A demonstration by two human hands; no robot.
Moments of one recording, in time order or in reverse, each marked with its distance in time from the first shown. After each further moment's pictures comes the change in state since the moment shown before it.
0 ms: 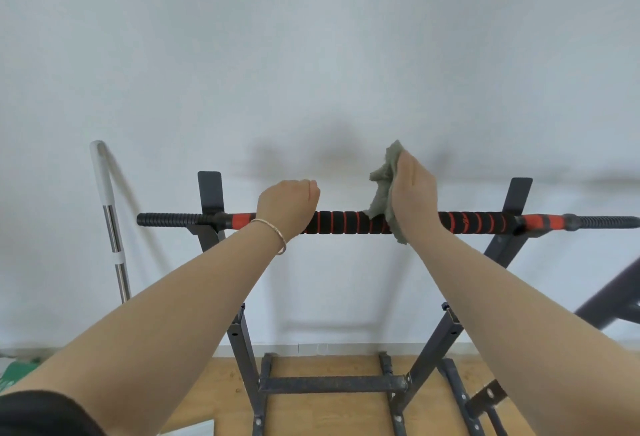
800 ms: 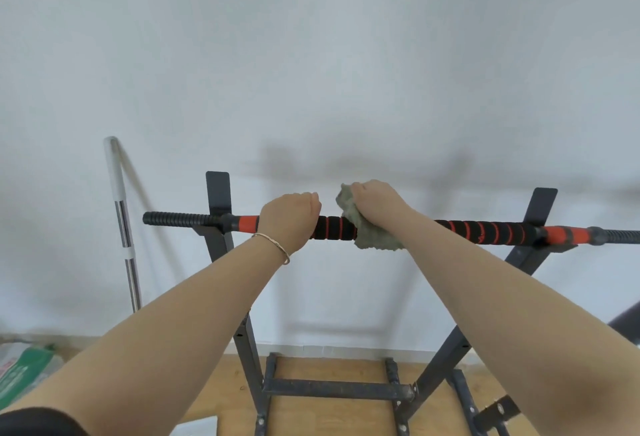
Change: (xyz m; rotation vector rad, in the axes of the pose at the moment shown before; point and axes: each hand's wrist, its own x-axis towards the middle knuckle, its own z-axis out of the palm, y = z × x) left_hand -0.008 -0.004 0.022 -0.004 -0.005 -0.003; right_hand 0.030 0.004 0.053 -0.454 -0.525 0.221
